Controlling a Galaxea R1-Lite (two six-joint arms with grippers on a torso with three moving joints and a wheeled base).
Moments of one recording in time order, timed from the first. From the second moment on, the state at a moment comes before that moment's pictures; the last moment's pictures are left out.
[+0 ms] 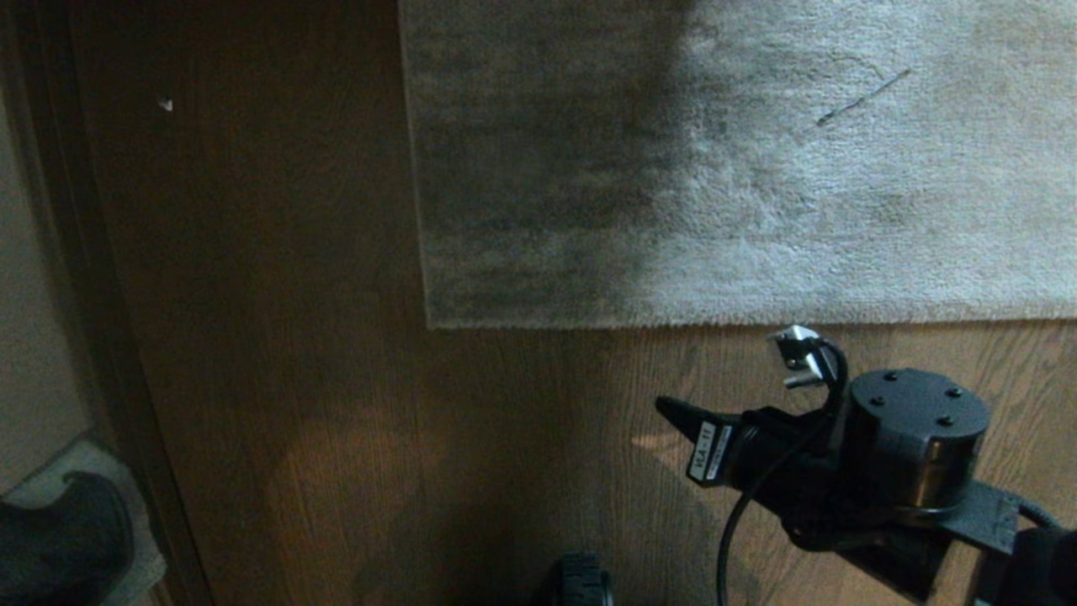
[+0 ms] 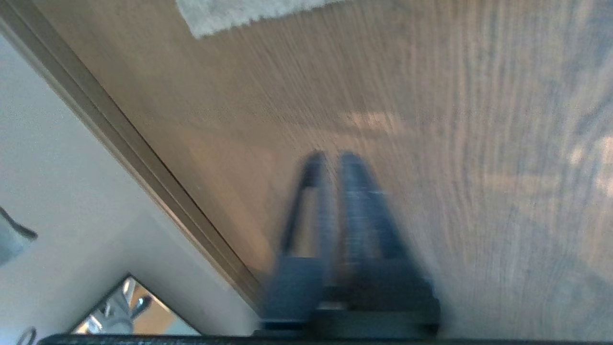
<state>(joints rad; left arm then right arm) 0.00 0.00 0.00 -0.01 0.03 -0.09 0.75 1.73 -0.41 -1.14 -0.14 0.53</state>
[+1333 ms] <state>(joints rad) 0.00 0.00 0.00 -0.01 0.03 -0.09 0.84 2.16 -0.64 -1.52 -0.48 0.46</state>
